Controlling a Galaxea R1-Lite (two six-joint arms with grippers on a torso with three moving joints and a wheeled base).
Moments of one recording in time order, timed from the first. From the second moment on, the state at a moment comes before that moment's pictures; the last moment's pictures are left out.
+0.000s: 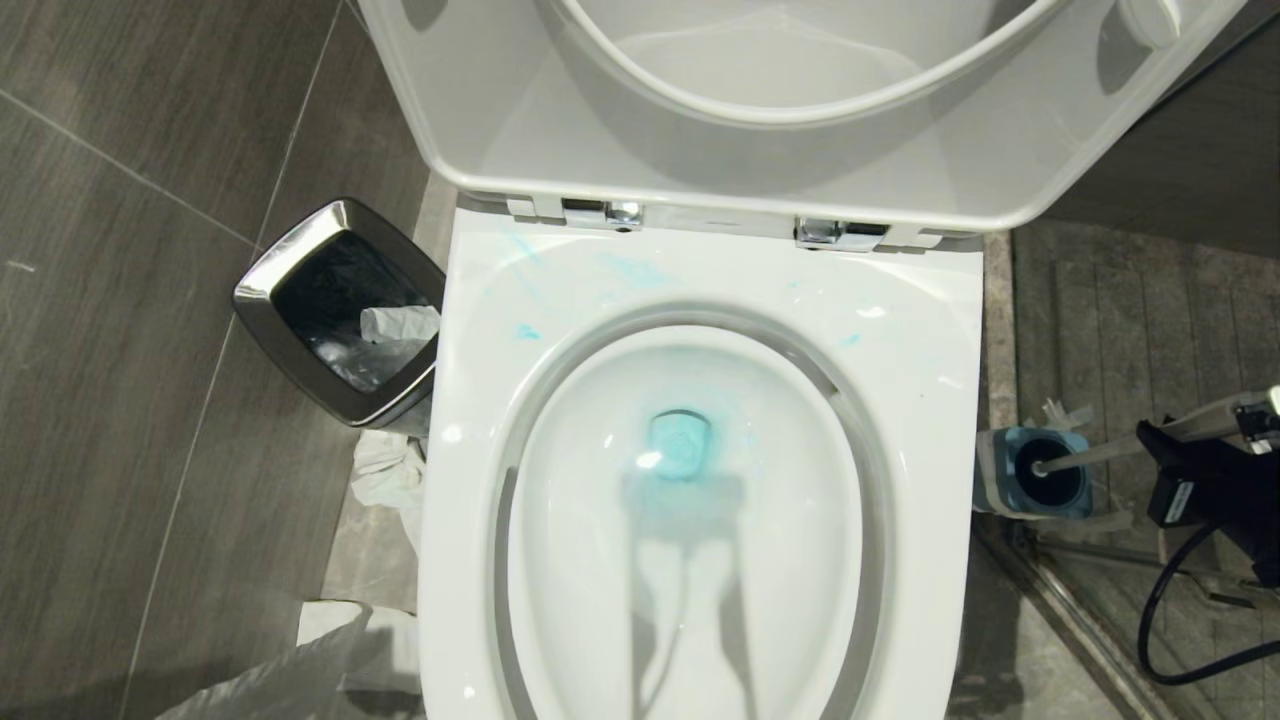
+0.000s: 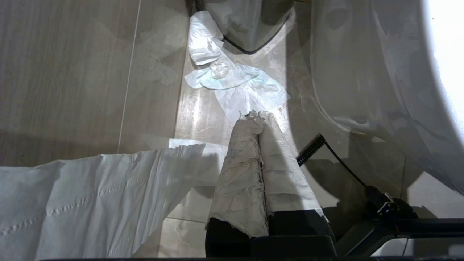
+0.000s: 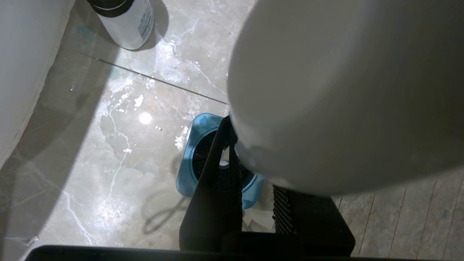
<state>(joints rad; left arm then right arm) 0.01 0.00 0.00 -0.01 0.01 -0.01 -0.30 1.72 -0.24 -1.42 0.19 -0.26</state>
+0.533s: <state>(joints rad) 0.01 0.00 0.00 -0.01 0.01 -0.01 -0.31 1.64 -0.18 -1.42 0.18 -0.21</state>
